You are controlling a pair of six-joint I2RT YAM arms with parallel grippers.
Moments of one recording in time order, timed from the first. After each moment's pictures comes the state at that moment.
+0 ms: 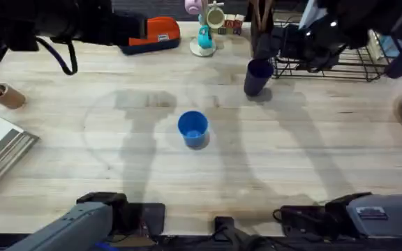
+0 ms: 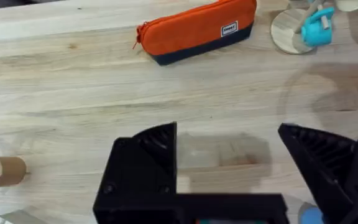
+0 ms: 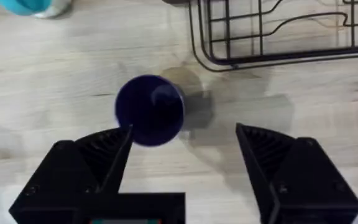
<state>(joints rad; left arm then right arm) -0.01 1.18 1.26 -0.78 -0.02 0.08 0.26 1.55 1.34 -0.85 0.09 0.43</state>
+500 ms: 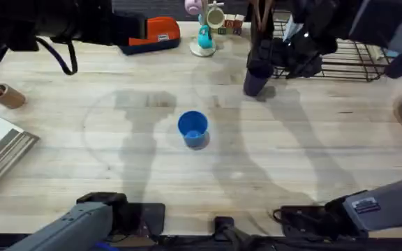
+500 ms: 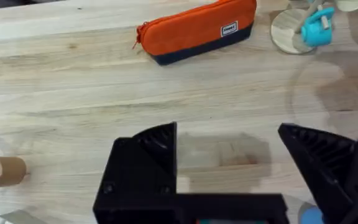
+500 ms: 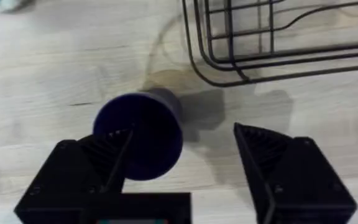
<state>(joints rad) -0.01 1.18 1.26 -0.78 -0.02 0.08 0.26 1.71 1.34 -0.80 0.10 0.45</state>
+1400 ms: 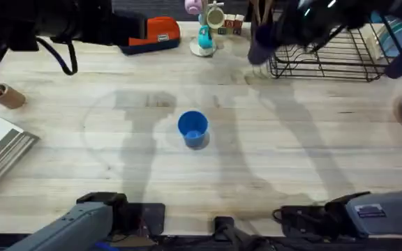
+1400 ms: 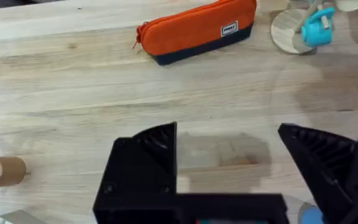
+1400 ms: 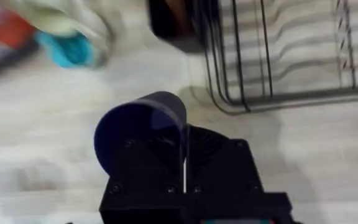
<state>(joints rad) -0.01 1.18 1.26 -0.78 -0.02 0.08 0.26 1.61 1.46 -0.80 0.10 0.46</state>
